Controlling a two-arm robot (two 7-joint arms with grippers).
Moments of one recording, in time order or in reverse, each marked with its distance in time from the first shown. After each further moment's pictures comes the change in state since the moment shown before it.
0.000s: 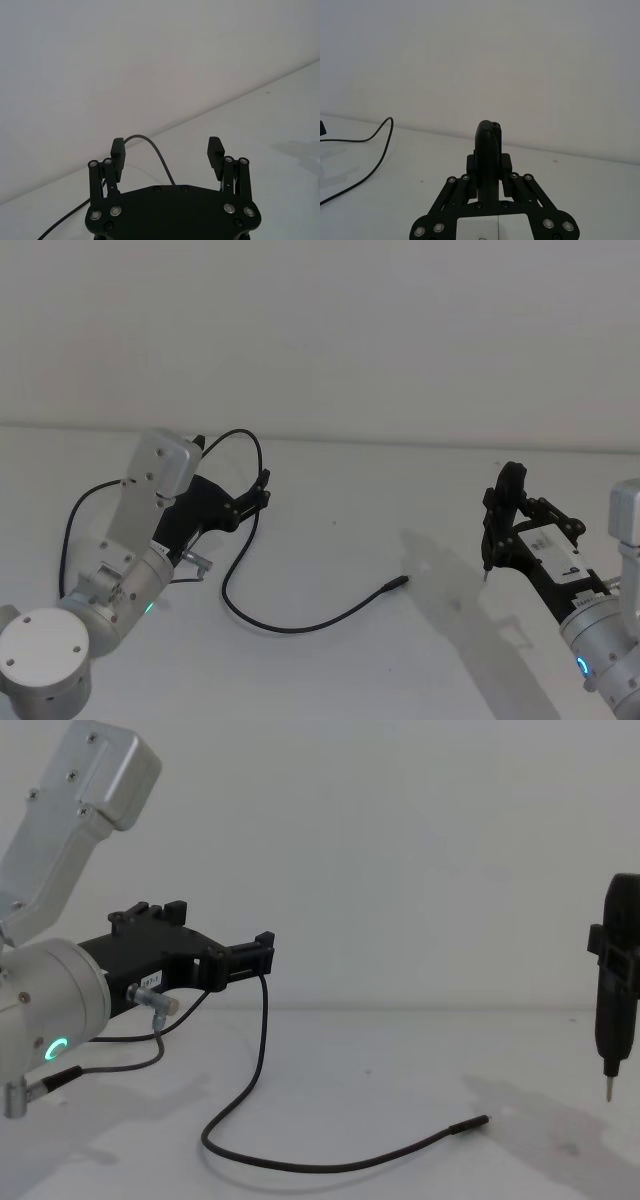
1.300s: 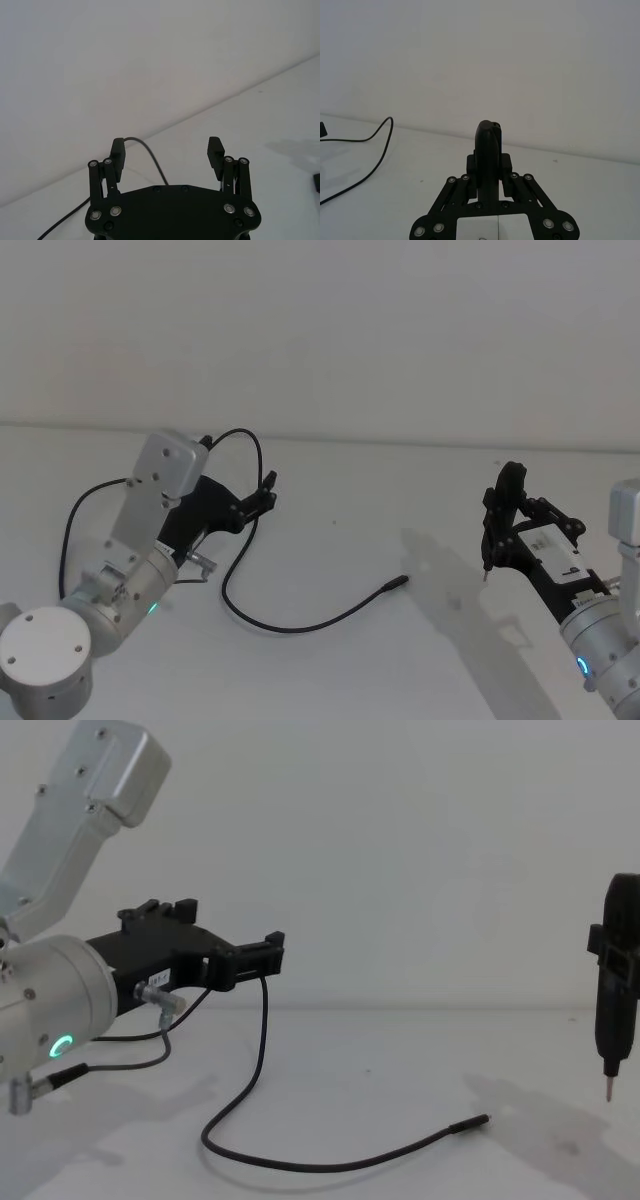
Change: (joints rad) left arm -0.004 0.004 0.007 -0.009 0.004 0.008 -0.020; right arm 0.000 0.000 0.000 0.000 0.000 0.000 0.000
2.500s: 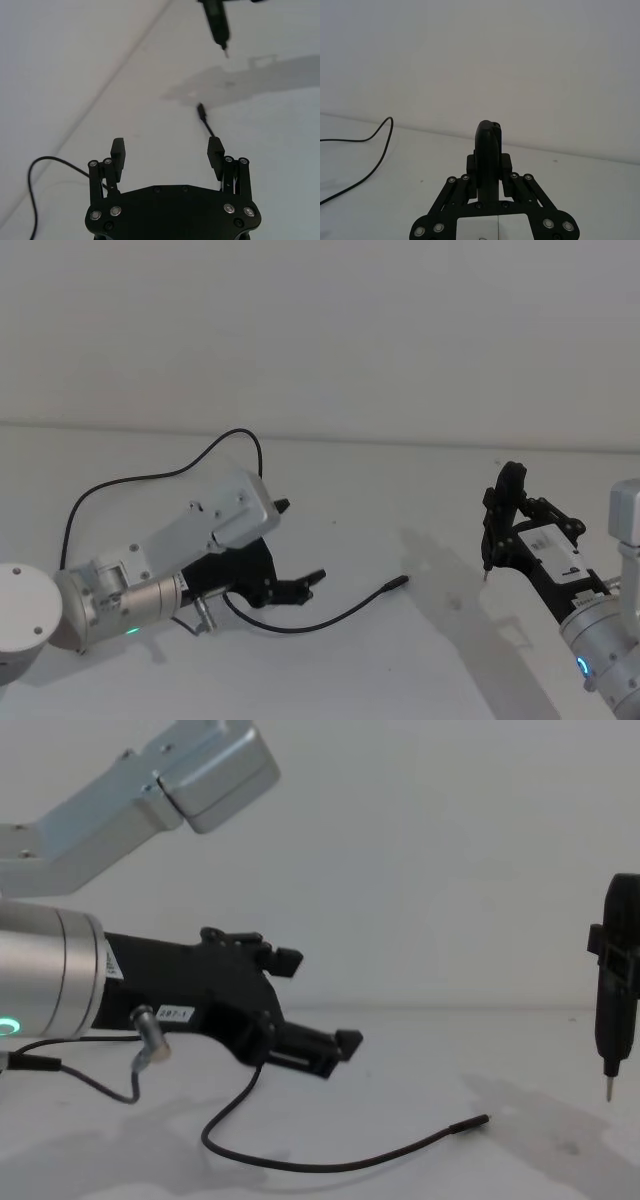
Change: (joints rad) left arm -0.108 0.229 0.123 -0.167 0.051 0.204 -0.429; right arm 0.000 0.000 0.000 0.000 0.000 0.000 0.000
